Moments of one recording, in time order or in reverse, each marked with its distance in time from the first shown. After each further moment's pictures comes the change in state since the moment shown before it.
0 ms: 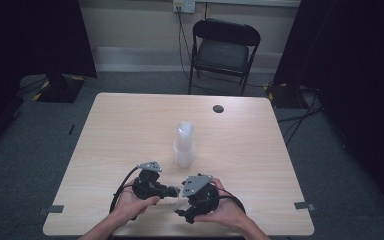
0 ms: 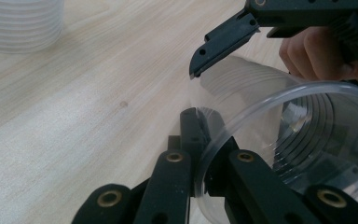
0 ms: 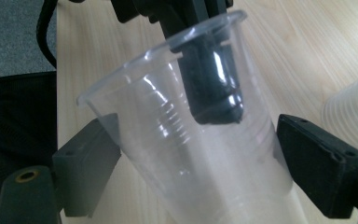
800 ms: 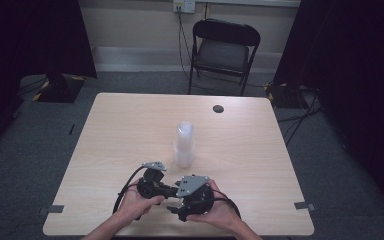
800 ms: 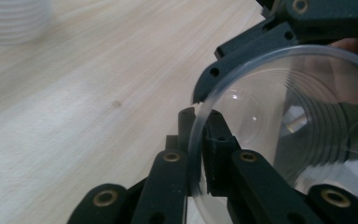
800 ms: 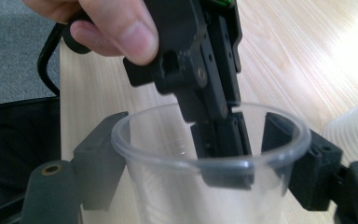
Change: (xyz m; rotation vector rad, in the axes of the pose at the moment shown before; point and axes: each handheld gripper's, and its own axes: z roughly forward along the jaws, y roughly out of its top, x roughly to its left) left arm -0.001 0.004 0.012 0.040 -0.003 -0.028; right arm 0.008 0.013 0.003 -0.065 -0.028 0.013
